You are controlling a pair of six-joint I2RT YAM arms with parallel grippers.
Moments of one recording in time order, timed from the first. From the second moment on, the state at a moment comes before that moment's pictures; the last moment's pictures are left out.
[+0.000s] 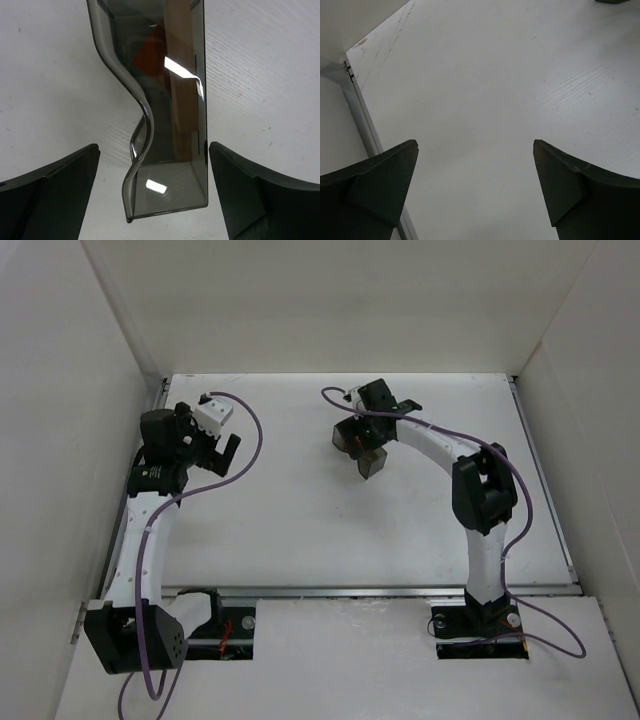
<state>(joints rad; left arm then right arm) 0.05 1.09 1.03 -0.46 0.36 0.53 0.48 2.06 1.71 -0.62 0.01 -0.05</state>
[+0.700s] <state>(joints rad) 0.05 1.10 1.00 -0.48 0.36 0.53 0.49 2.09 1.73 -0.57 0.08 -0.04</state>
